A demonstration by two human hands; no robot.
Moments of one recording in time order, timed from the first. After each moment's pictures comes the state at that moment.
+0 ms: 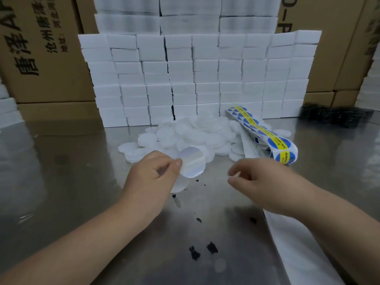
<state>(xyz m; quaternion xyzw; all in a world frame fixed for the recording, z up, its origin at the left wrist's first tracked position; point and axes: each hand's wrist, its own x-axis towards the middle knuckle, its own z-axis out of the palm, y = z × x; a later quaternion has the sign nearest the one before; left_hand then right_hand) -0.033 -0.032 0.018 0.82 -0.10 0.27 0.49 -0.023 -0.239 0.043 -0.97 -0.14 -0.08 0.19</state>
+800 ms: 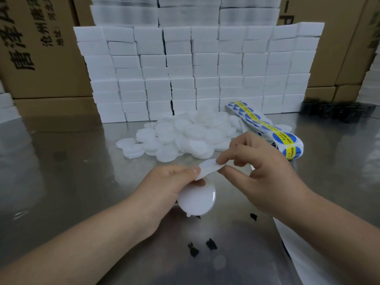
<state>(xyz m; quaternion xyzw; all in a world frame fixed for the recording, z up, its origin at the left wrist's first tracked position) -0.042 -0.051 0.020 0.74 -0.06 0.01 0.67 -0.027 -0.227 0.031 -0.83 -0.32 -0.30 0.36</state>
